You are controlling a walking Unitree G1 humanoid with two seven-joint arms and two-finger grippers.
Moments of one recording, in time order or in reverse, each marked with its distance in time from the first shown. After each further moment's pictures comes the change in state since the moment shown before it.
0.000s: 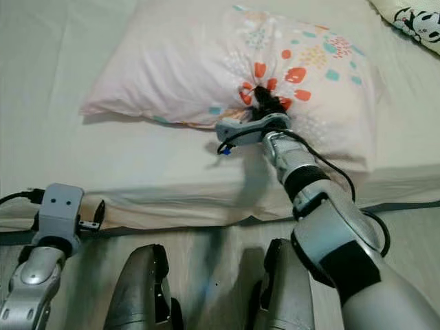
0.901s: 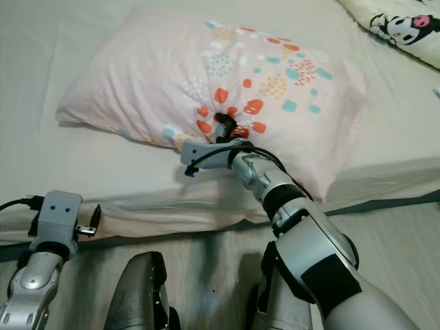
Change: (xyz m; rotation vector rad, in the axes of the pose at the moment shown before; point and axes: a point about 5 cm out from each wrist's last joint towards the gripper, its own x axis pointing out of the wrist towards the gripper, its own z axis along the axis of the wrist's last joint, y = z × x) left arm 0.000 0.006 -0.018 0.040 -0.004 0.018; right arm -0.016 0.034 0.076 0.340 -0.291 0.228
